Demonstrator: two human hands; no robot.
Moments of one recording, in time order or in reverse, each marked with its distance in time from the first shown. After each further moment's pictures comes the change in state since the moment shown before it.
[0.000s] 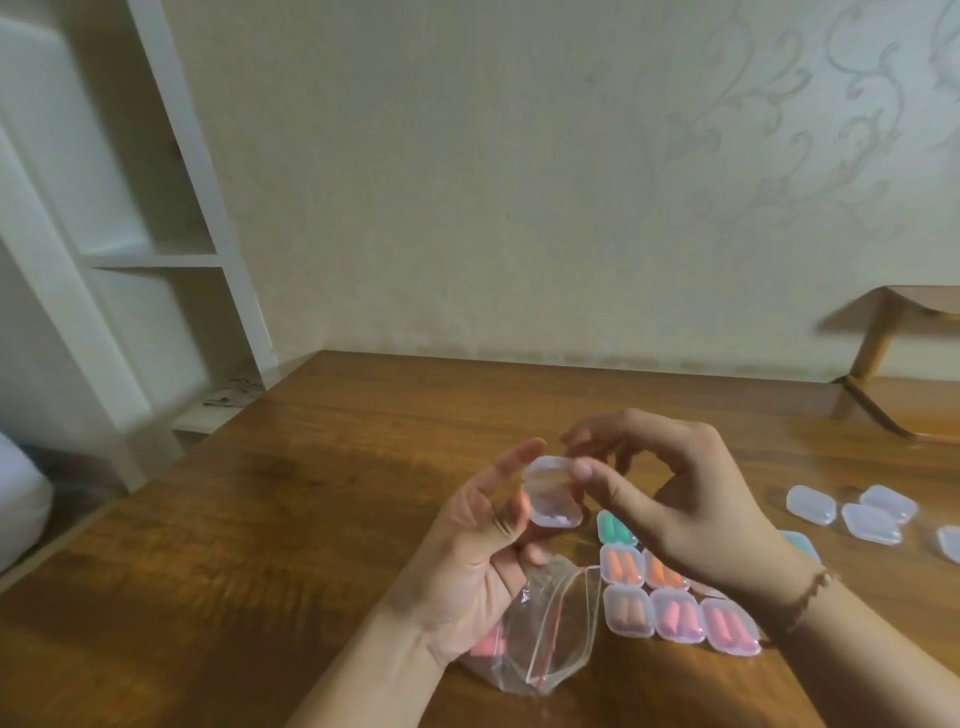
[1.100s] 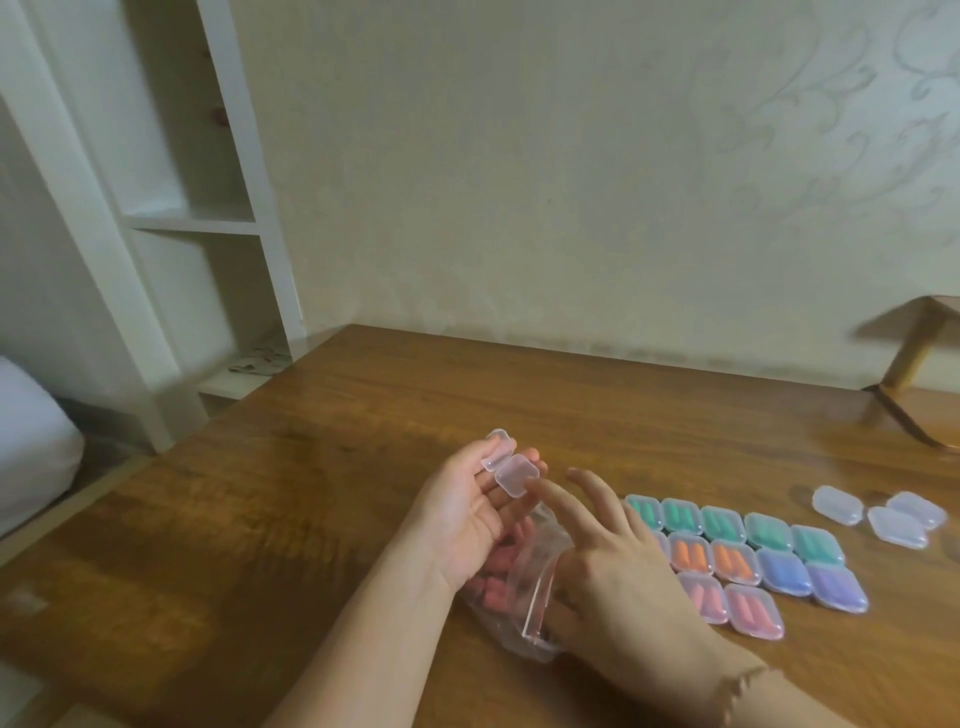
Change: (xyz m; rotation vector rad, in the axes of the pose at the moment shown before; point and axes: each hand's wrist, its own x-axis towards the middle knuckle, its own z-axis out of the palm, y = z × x) left_hand 0.004 0.020 -0.014 0.004 0.612 -0.101; right_hand -0.053 -0.004 0.081 -0.662 -0.361 0.044
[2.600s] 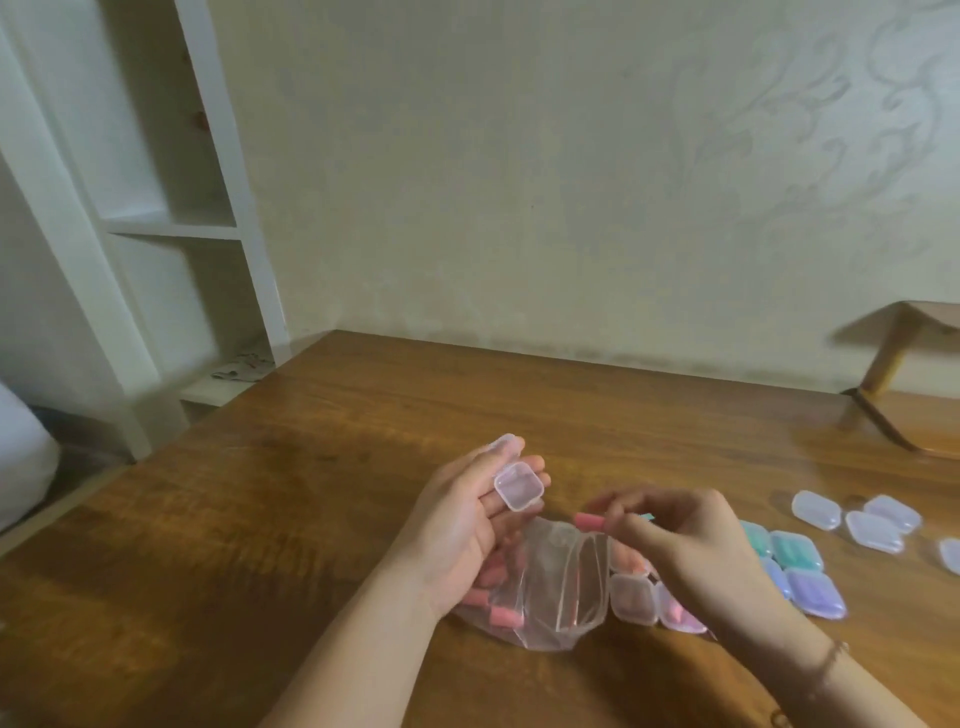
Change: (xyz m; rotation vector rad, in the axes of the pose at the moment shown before) left_hand -0.002 -0.010 0.007 0.236 -0.128 0.108; right_hand -0.003 0.041 -0.050 0.886 0.055 0.644
